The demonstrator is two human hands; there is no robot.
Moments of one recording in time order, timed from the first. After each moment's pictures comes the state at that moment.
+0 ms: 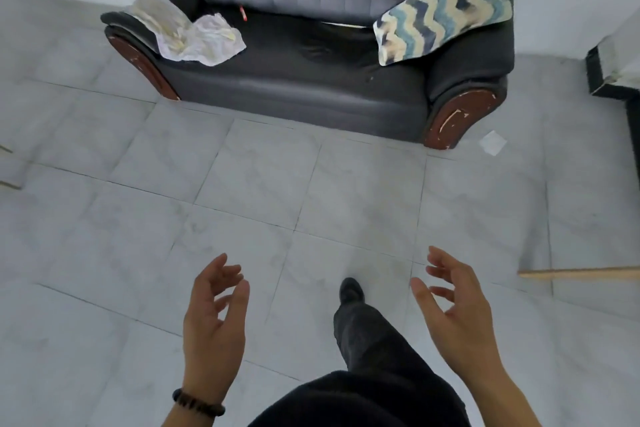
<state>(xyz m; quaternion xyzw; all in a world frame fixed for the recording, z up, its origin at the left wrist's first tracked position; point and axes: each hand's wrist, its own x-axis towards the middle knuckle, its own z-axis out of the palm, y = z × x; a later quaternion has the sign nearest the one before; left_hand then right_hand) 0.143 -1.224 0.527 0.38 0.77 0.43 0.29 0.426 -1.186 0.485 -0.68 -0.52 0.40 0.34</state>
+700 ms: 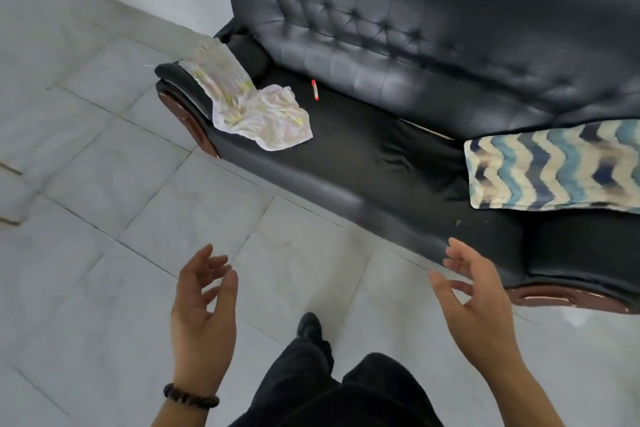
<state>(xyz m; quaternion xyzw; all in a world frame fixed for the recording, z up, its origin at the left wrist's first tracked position) -0.166 -0.712 0.546 0.28 0.78 0.51 0.23 0.123 -0.609 0.527 -0.63 -0.62 0.35 0.29</state>
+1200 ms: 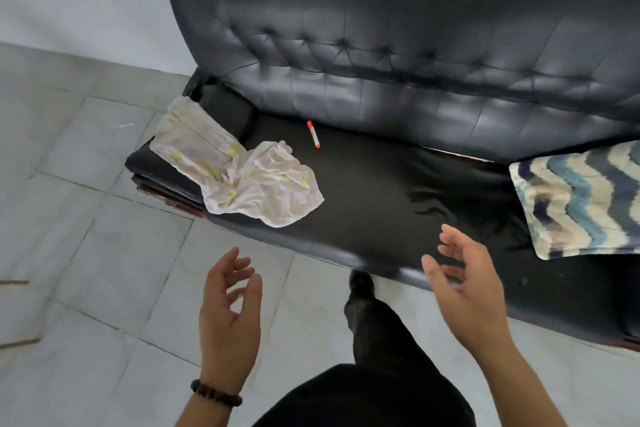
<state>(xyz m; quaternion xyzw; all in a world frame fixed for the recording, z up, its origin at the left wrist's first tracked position) -0.304 -0.336 0.524 0.38 0.78 0.41 0.27 -0.029 -0.274 0.483 -0.67 -0.52 0.41 0.33</state>
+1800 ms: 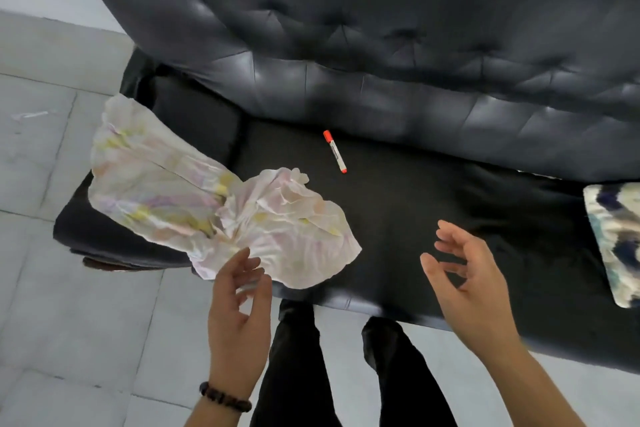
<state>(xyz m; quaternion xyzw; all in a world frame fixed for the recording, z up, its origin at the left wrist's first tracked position) -0.521 -0.016 0.378 0.32 0.77 0.36 0.41 -0.254 0.022 0.368 -0.74 -0.49 0.41 0.22</state>
